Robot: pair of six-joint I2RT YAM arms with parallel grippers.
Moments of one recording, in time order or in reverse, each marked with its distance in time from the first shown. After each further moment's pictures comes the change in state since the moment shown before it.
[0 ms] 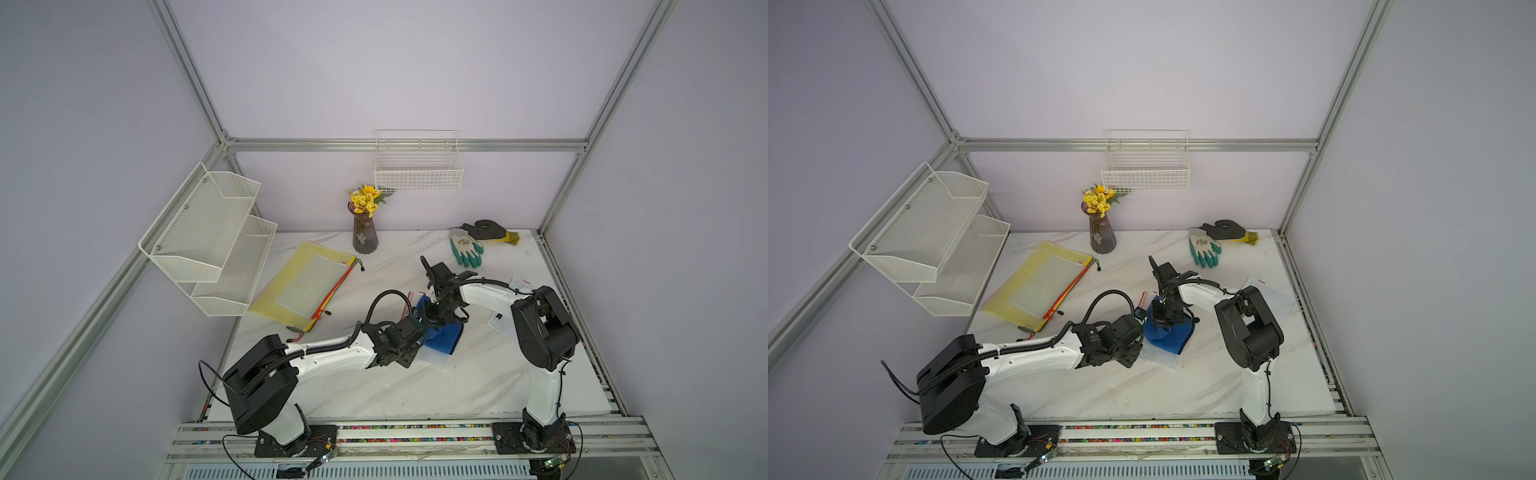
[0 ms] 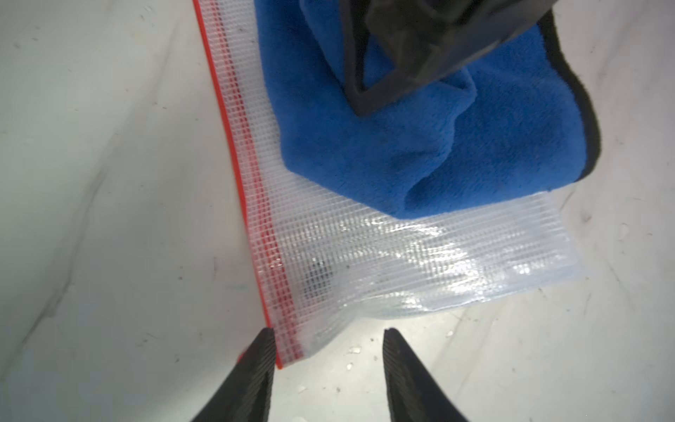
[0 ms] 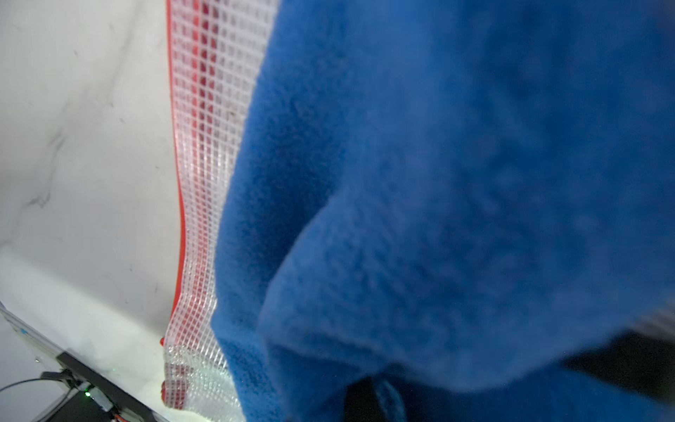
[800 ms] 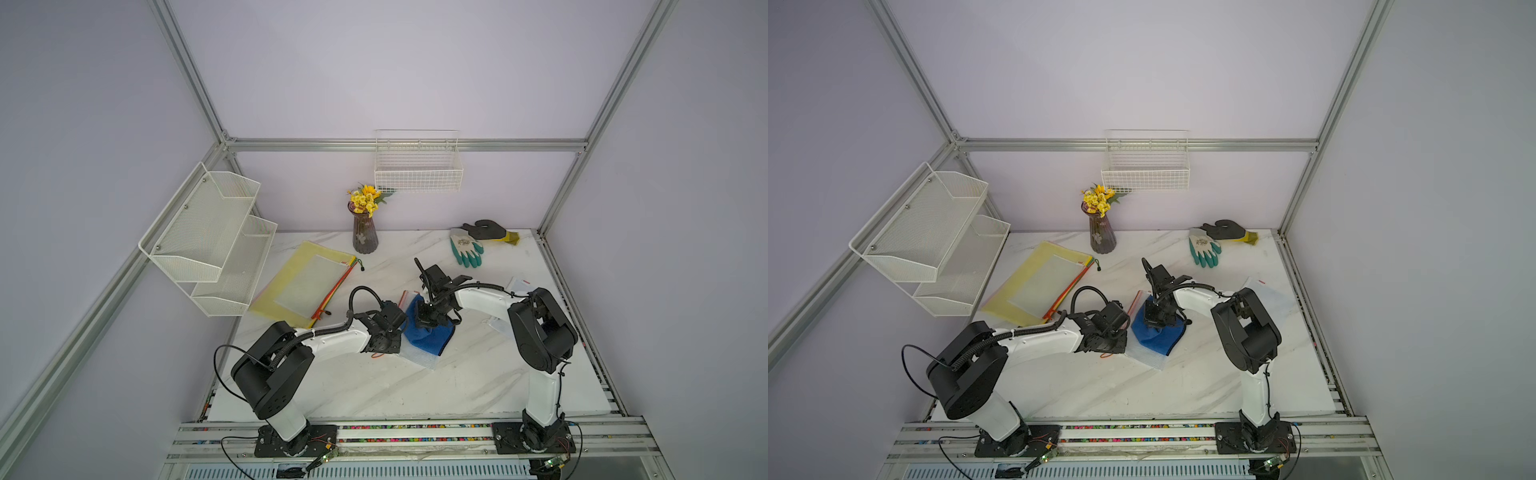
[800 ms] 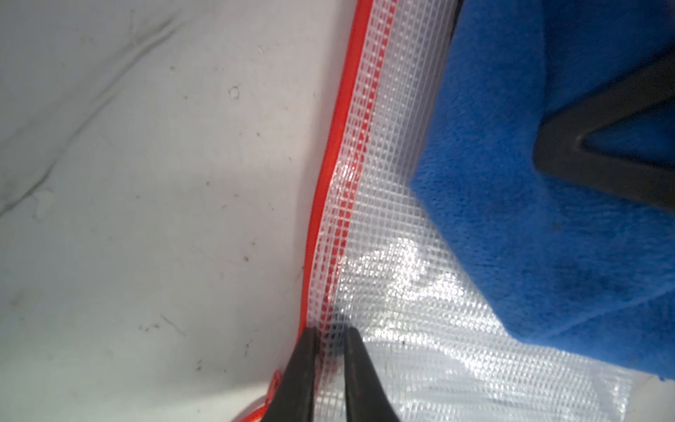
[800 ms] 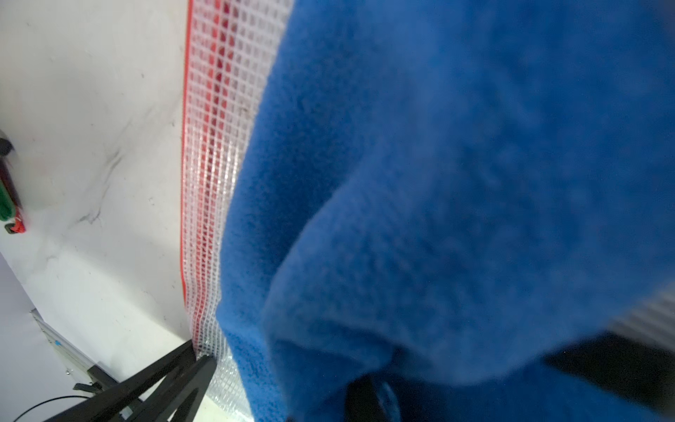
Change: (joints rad) left arm 0.199 0.076 -0.042 -0.018 0.087 -0.263; right arm 0.048 -0.005 0.001 0.064 0.001 0.064
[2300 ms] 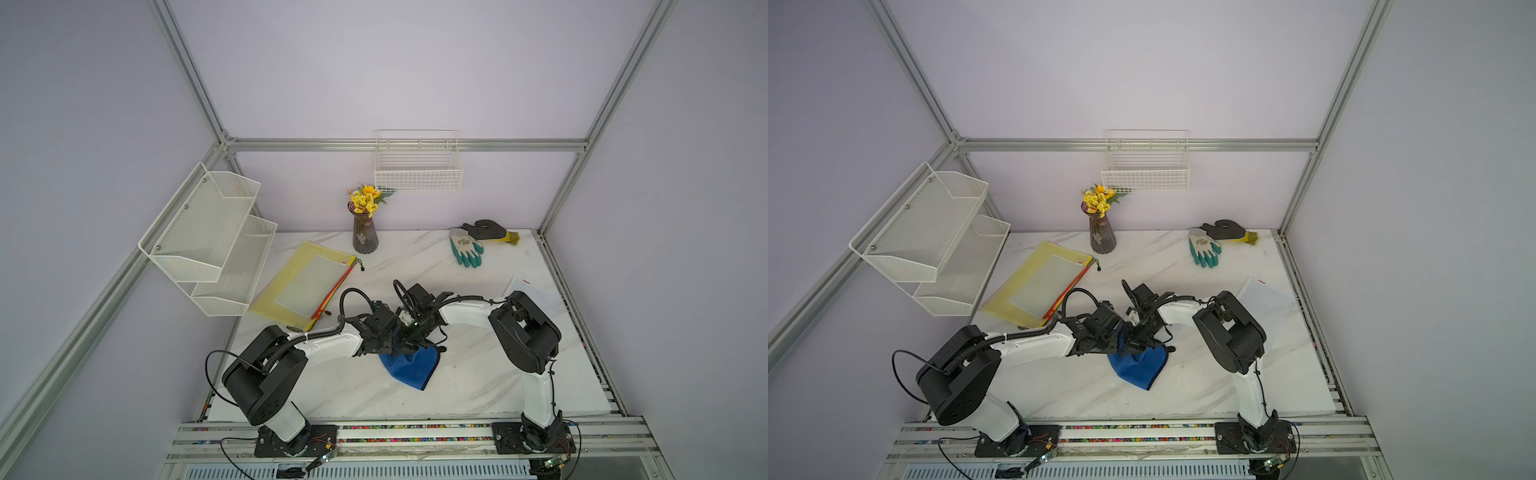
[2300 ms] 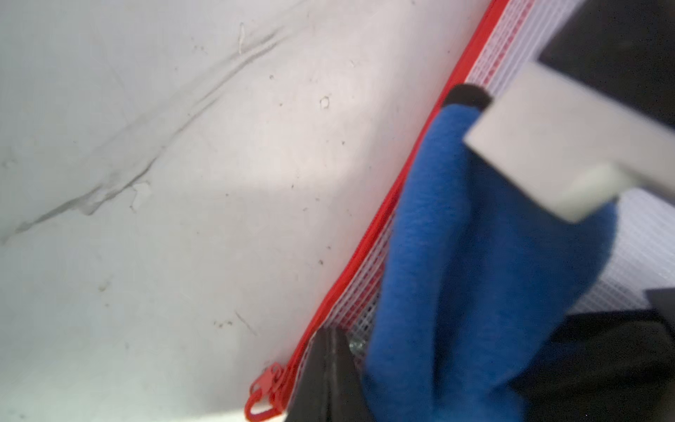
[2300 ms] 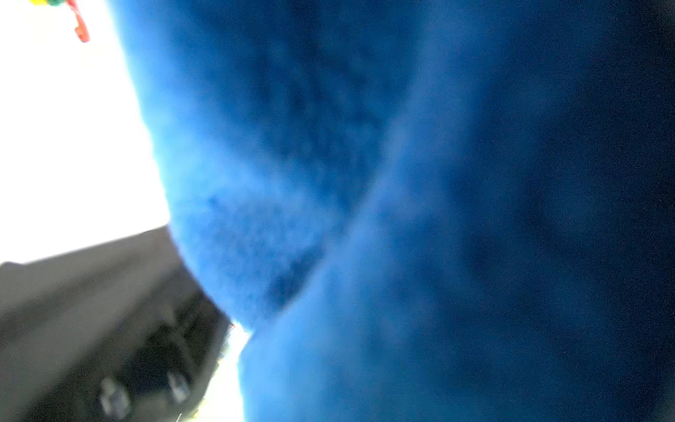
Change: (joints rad) left arm 0.041 -0.044 -0.090 0.089 -0.040 -0.008; right arm 0.117 0.021 -0.111 0.082 -0.343 0.039
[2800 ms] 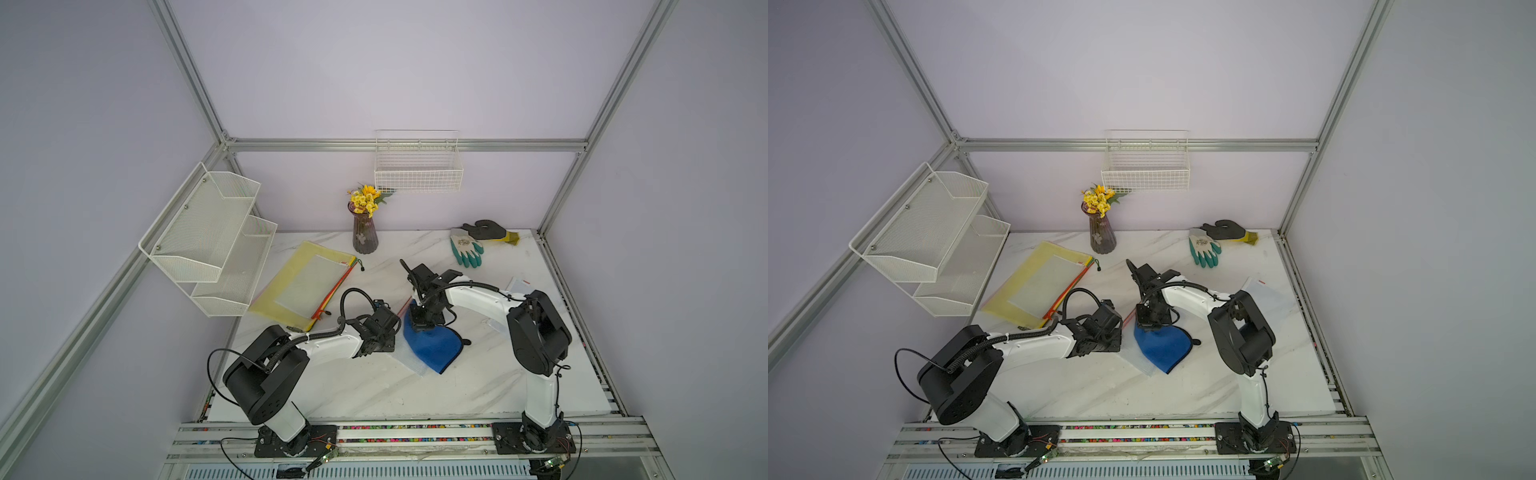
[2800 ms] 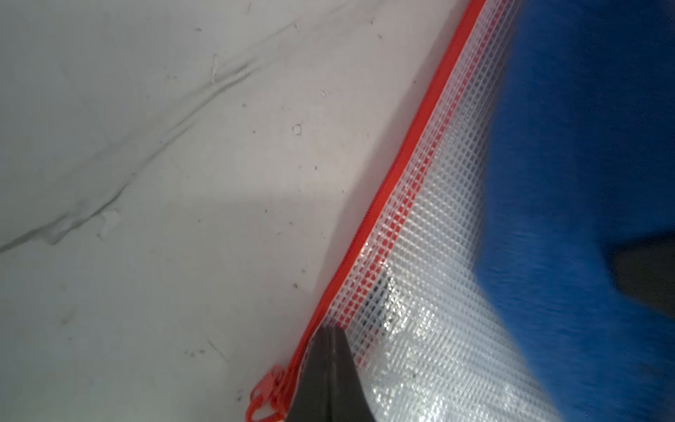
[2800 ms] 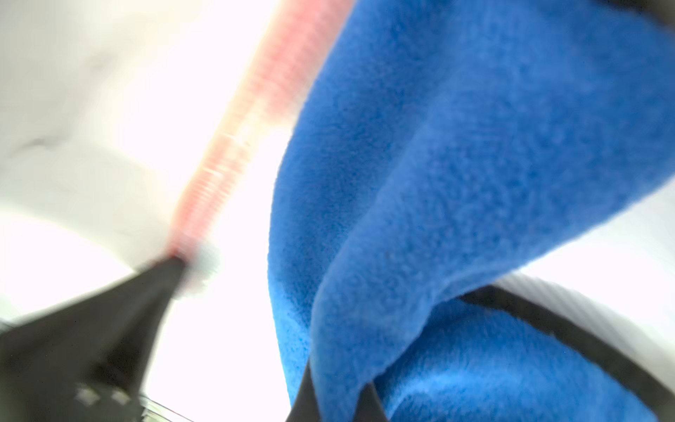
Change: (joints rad) left arm 0.000 0.002 -0.021 0.061 0.005 0.002; right arm -0.018 0.043 0.295 -0.285 0.392 -0.106
